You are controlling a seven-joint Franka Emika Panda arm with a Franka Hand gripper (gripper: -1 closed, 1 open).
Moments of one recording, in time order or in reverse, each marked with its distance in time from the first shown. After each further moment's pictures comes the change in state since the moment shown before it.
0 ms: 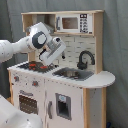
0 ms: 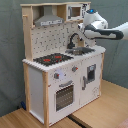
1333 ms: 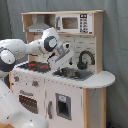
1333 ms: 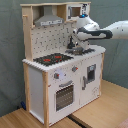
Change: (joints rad) arm -0.286 0.114 0.253 0.122 0.000 -0.008 0.037
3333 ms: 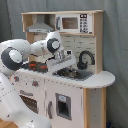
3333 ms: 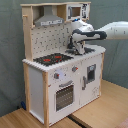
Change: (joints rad) arm -0.202 0.024 0.204 0.125 0.021 -0.202 0.280
